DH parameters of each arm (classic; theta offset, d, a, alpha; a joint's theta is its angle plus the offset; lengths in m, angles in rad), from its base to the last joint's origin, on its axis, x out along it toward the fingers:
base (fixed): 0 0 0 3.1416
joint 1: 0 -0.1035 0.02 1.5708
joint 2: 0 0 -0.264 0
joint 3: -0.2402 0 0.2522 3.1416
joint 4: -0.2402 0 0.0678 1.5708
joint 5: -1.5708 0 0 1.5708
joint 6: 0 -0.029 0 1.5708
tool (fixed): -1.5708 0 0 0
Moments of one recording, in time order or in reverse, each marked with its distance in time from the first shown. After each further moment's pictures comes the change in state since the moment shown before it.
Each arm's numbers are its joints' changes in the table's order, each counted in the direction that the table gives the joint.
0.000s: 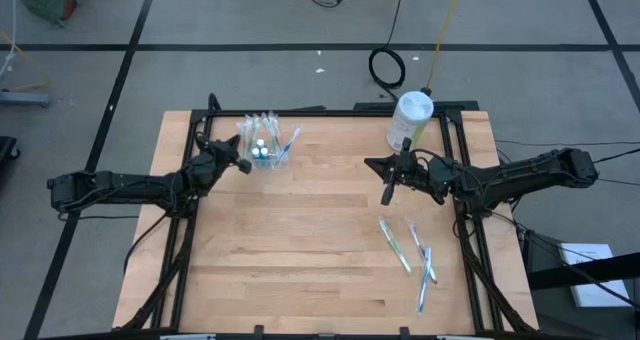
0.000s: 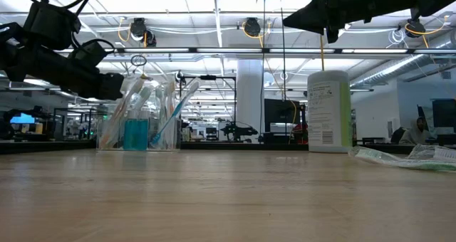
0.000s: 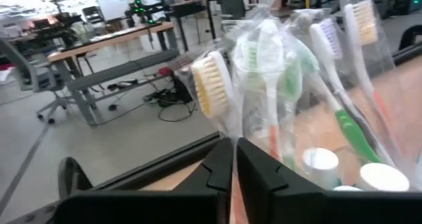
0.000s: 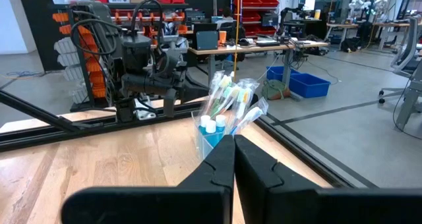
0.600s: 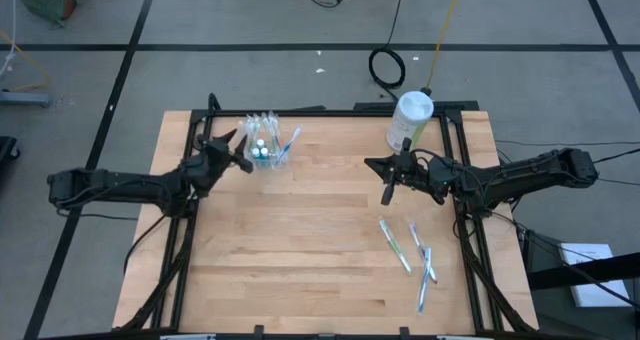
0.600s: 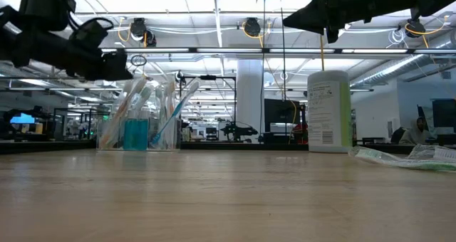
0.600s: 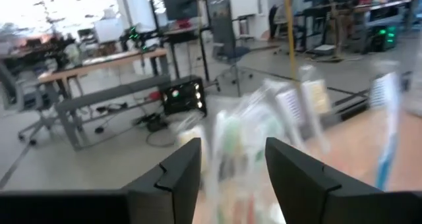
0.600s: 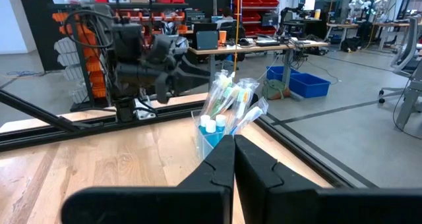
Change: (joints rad) left arm 0.101 -0.058 -0.062 0.021 -0.061 -0.048; right arm 0.000 0.000 0.000 -0.001 0.000 0.000
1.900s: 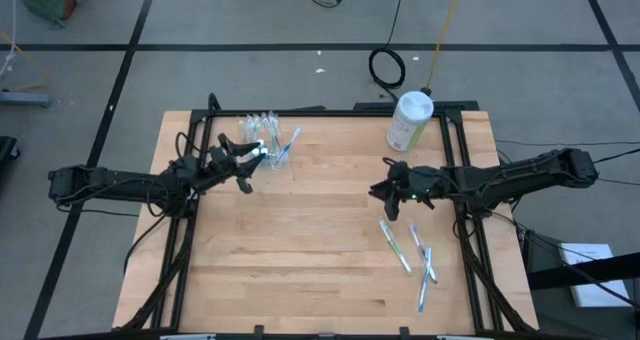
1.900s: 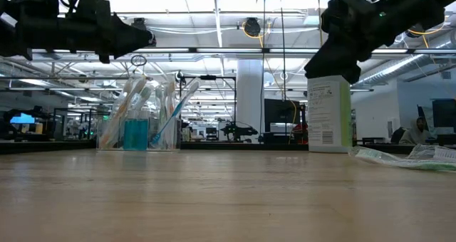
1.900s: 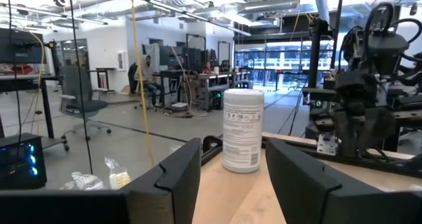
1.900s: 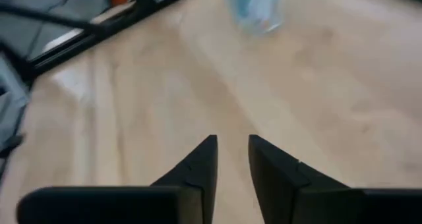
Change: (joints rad) left arm 0.062 -0.003 -0.031 0.194 0.545 0.049; right arm 0.000 0.000 -0.001 -0.477 -0.235 -0.452
